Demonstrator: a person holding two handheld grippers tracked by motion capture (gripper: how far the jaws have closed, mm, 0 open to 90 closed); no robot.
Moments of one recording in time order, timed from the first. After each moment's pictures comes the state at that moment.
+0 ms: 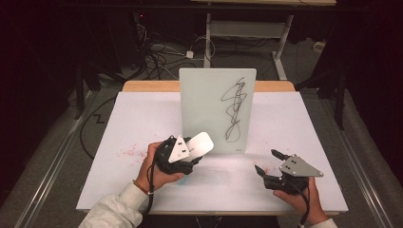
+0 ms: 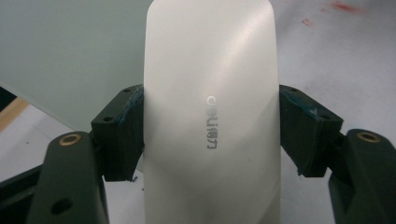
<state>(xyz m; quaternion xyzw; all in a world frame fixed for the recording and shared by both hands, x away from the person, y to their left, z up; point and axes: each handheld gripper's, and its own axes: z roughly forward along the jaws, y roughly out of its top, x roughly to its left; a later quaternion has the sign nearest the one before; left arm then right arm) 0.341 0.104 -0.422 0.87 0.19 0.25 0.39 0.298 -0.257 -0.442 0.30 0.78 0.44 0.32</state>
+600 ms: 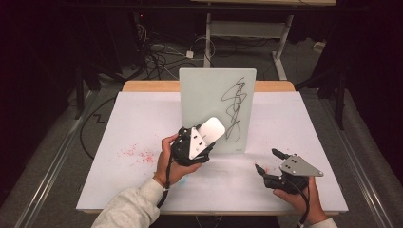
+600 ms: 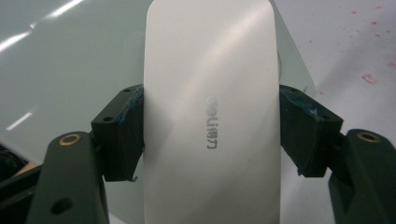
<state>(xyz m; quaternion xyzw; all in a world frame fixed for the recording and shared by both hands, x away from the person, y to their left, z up) 0.355 0.053 -0.413 0.82 0.21 0.35 0.41 0.299 -0.257 -0.442 0.31 0.78 0.44 0.32</state>
